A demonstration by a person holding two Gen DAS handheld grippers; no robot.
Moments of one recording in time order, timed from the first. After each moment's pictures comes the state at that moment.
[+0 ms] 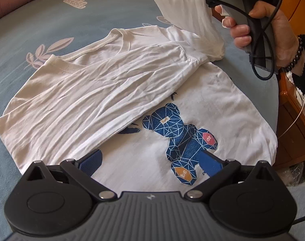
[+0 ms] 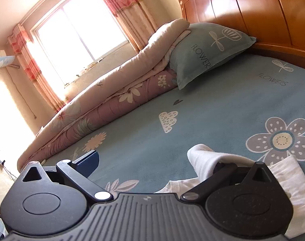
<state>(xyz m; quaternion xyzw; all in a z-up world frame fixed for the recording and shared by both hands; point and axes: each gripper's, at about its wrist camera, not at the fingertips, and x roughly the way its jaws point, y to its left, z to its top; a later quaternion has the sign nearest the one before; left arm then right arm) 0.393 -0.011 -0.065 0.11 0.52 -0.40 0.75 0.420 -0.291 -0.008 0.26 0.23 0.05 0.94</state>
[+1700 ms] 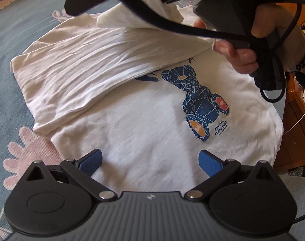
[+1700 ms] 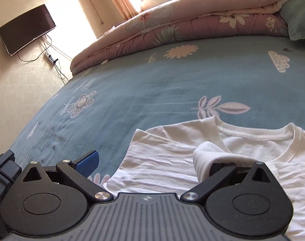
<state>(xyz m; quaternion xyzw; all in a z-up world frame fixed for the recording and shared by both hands) 0.365 0.032 -0.088 0.08 0.56 -0.36 0.75 0.433 -0.128 -0.042 0.11 0.39 0.30 0.86</state>
